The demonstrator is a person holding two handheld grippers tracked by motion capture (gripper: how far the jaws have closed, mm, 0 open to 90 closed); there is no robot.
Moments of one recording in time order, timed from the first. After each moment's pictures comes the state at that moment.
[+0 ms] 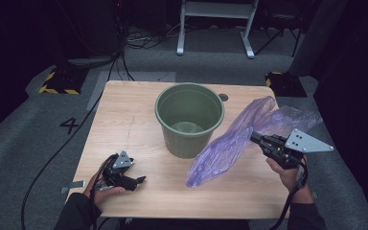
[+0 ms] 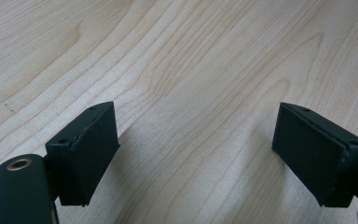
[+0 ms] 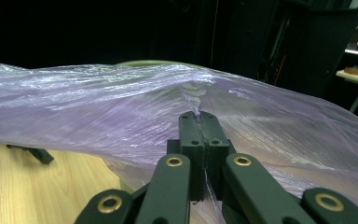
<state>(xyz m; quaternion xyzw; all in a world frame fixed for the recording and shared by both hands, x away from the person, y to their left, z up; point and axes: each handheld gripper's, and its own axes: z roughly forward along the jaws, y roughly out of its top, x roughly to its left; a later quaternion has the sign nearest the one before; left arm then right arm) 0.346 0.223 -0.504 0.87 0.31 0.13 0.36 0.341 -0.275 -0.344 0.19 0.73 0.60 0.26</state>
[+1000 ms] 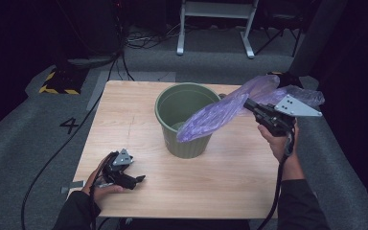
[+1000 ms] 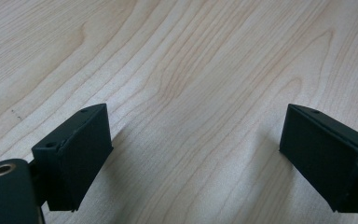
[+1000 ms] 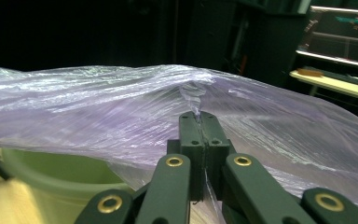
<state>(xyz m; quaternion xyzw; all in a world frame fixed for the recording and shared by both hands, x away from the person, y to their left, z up) 0.355 0.225 -0.503 0.88 0.30 0.12 0.35 0.406 -0.249 -0.307 0.25 0.72 0.57 0.32</state>
